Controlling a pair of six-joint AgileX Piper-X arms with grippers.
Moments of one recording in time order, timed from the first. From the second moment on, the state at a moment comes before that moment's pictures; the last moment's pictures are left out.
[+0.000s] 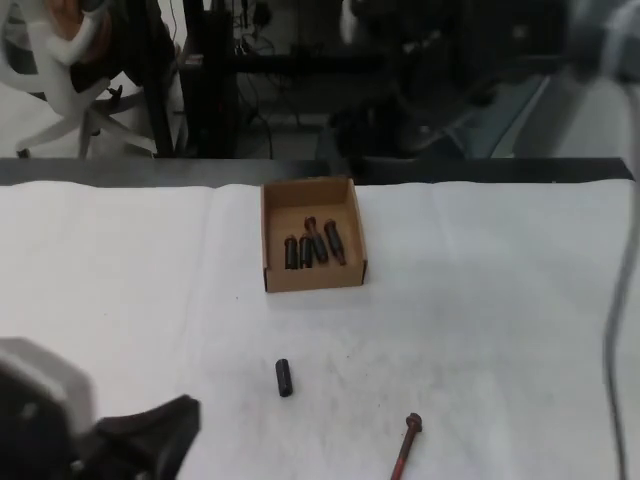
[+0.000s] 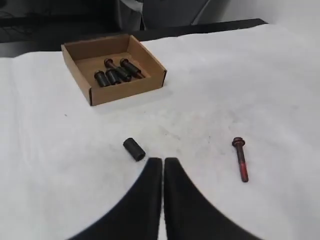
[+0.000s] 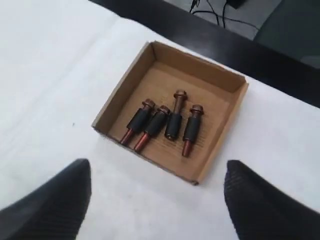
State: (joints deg) left arm -60.0 26.1 -16.8 21.2 -25.7 -18.8; right arm 29.7 92.5 -80.2 39.0 -2.9 0.7
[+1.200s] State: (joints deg) left arm -37.3 94.5 -44.4 17.5 1.6 -45.7; right arm 29.7 44.9 -51.4 43.0 -9.4 14.0
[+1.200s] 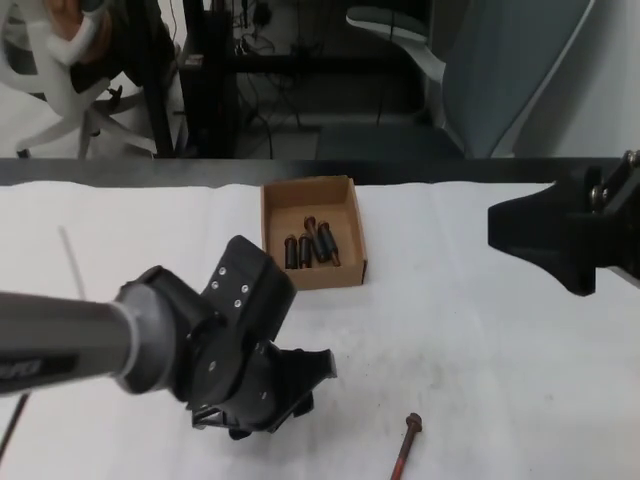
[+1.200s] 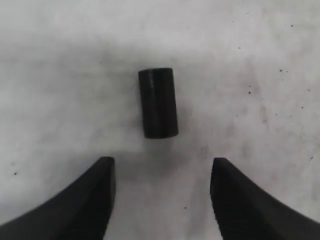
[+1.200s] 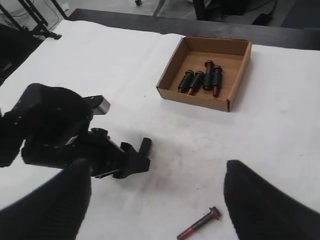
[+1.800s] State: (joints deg) left arm -37.2 100.7 -52.0 20.6 -0.9 -44.9; right arm 29.7 44.9 -51.4 43.4 -11.6 12.0
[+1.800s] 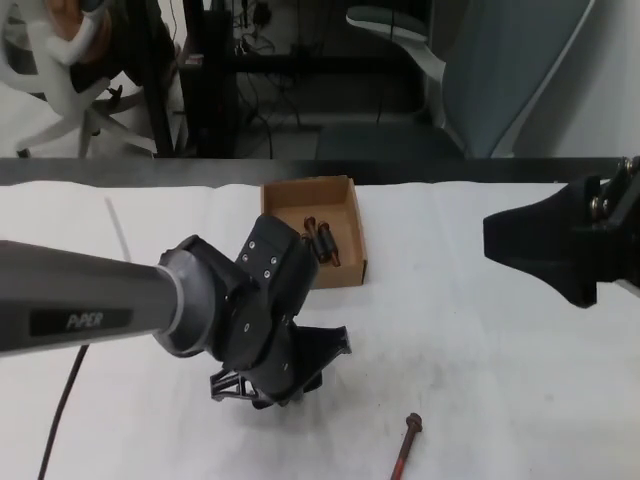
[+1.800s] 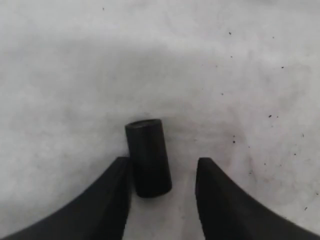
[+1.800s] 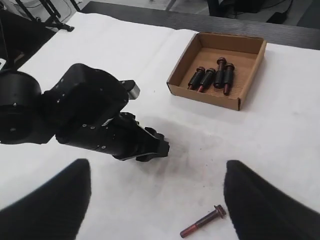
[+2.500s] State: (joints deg) left arm -36.2 91.7 -49.8 21.9 -7.9 -30.3; right arm 31.0 44.9 -39.0 46.4 -6.5 26.9
